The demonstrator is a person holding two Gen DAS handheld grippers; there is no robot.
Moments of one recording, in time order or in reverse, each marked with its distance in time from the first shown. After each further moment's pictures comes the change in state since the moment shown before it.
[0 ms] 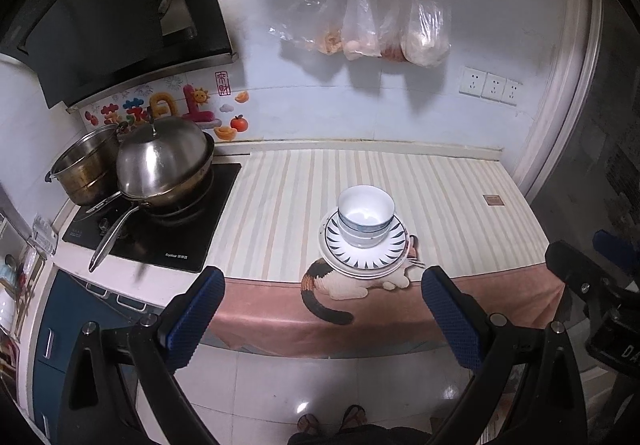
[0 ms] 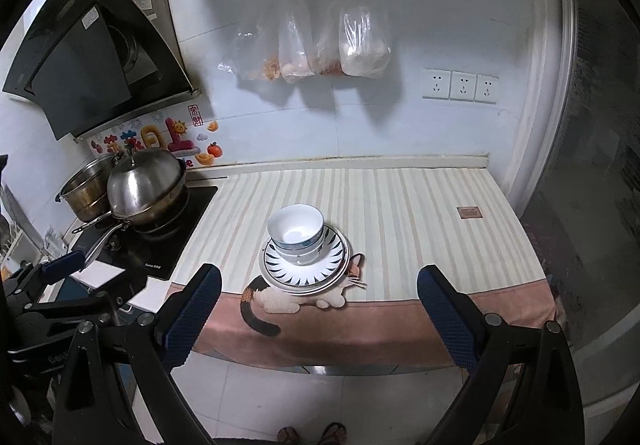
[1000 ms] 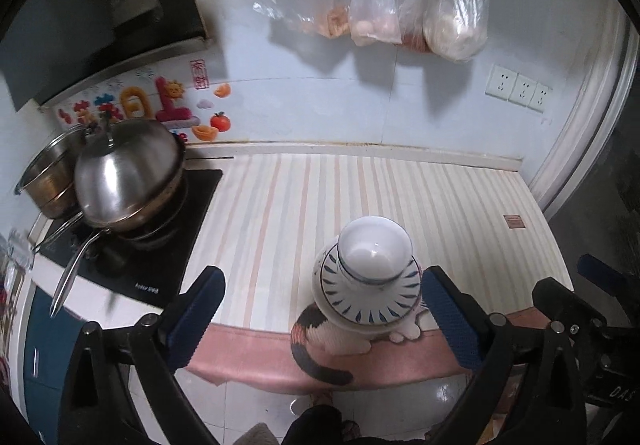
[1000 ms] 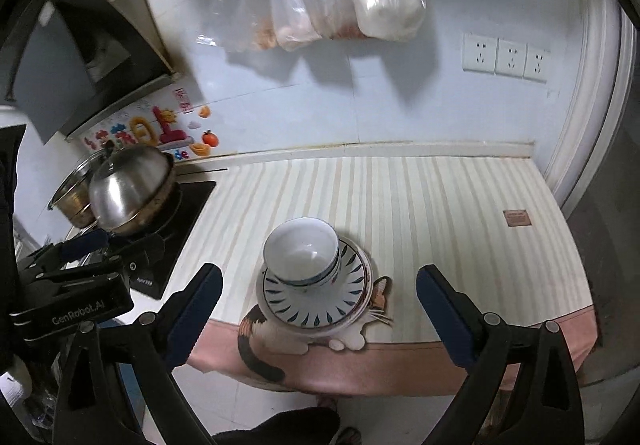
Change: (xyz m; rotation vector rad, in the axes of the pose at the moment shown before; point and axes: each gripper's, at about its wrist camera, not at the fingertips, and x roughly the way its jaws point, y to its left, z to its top) left arm 0.115 0.000 0.071 -0.025 0.050 -0.011; right arm 0.164 -0.009 0.065 0.008 0.101 0.088
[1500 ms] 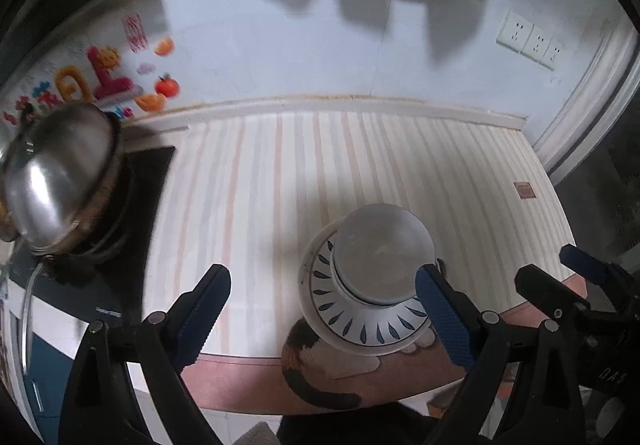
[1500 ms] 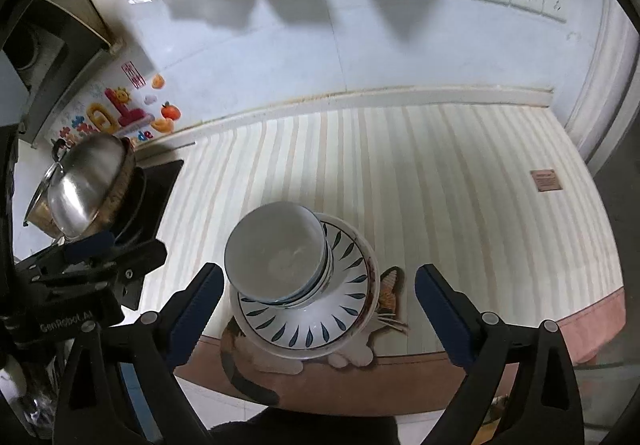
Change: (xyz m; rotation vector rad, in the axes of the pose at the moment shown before) left arm 0.129 0.009 0.041 0.069 0.186 -0.081; right arm 0.142 -0.029 0.025 0.103 0.171 -0.020
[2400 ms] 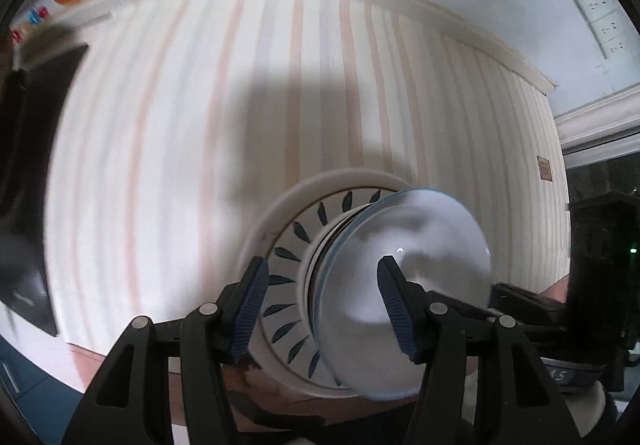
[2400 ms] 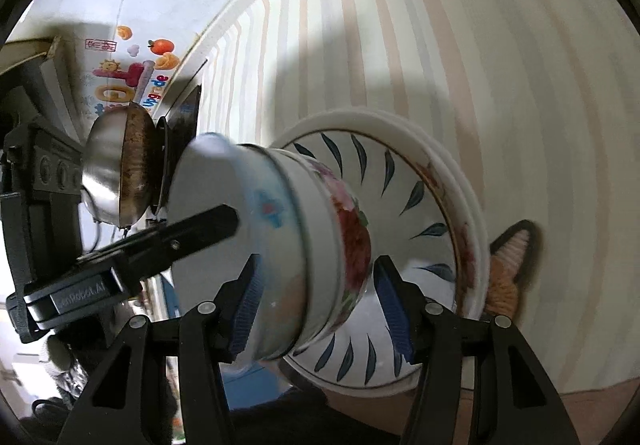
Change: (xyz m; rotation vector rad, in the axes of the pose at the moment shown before) left arm 0.176 -0.003 0.028 -0.114 0.399 -0.159; right arm 0.241 -0.050 -0.003 0.199 0.498 0.459
